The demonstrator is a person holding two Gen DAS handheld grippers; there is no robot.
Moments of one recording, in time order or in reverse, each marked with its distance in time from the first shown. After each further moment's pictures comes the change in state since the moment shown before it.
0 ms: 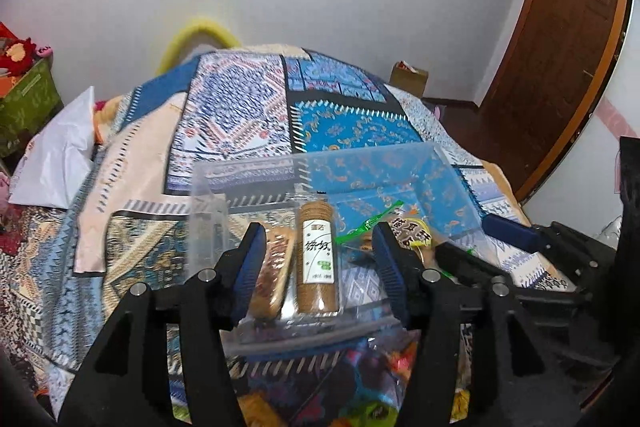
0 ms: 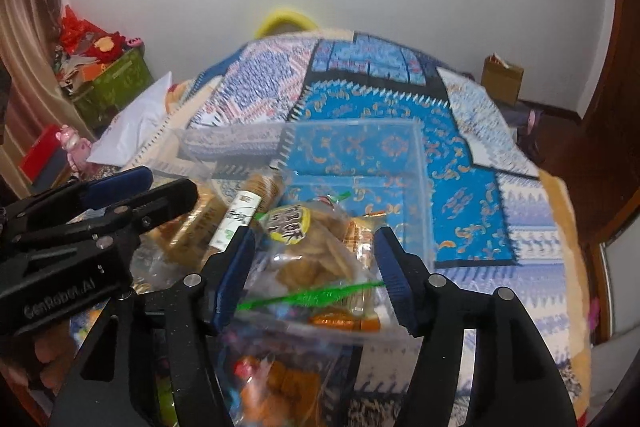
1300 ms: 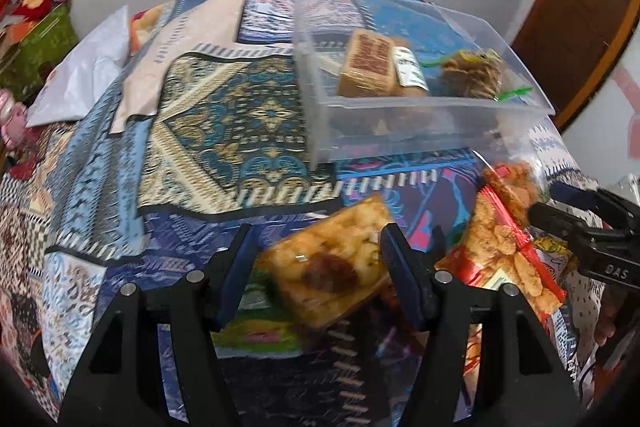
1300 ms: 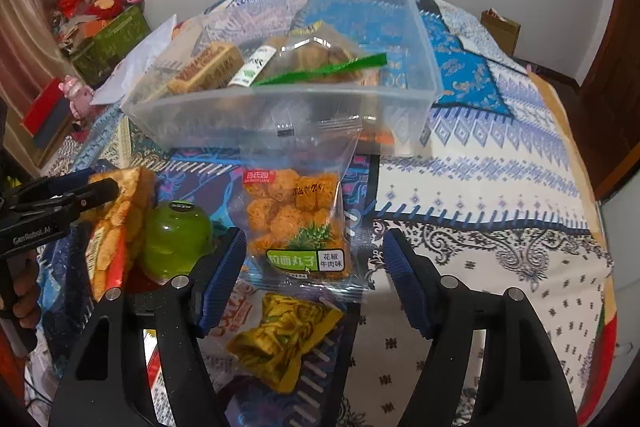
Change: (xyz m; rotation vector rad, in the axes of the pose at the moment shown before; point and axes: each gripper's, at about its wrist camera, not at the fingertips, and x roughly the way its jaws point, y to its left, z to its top) left arm -0.013 0.064 -0.129 -0.029 0.206 0.046; right arm 0.003 0.013 -0.101 0.010 0.184 -0.011
